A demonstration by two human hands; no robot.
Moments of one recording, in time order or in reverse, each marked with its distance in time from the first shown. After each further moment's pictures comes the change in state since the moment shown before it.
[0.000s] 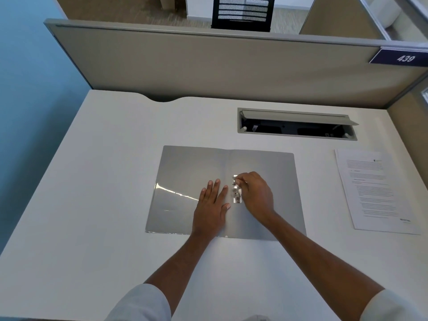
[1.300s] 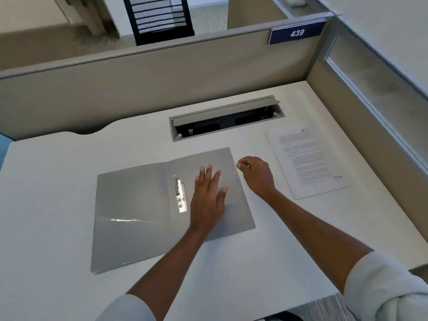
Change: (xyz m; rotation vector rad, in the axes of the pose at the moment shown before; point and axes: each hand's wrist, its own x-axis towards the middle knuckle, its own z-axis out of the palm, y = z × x) left_hand 0.052 0.165 0.012 -0.186 0.202 0.212; right_hand 0.017 0.154 -0.124 0.209 0.108 0.356
